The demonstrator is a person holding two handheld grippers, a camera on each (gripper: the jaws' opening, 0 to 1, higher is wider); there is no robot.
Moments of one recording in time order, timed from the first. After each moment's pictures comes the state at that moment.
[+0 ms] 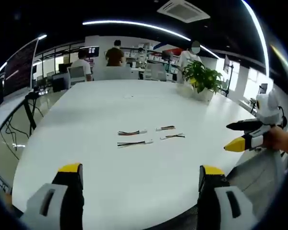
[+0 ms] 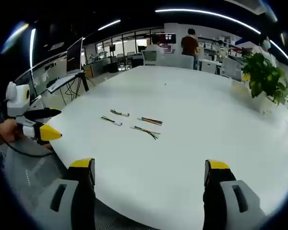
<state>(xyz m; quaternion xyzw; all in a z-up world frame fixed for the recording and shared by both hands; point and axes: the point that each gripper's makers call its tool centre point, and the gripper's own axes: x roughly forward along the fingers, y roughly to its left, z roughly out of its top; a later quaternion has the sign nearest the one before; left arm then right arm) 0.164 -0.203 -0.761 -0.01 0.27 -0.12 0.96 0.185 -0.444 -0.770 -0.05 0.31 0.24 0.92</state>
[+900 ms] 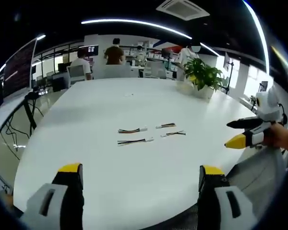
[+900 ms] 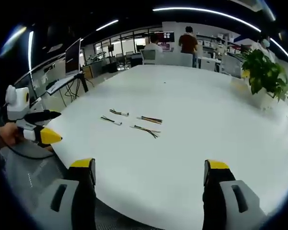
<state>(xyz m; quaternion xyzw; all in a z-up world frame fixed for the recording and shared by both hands) 0.162 -0.204 -0.765 -0.01 0.28 -0.12 0.95 0.186 -0.444 -0.773 -0.03 0.32 0.24 0.92</state>
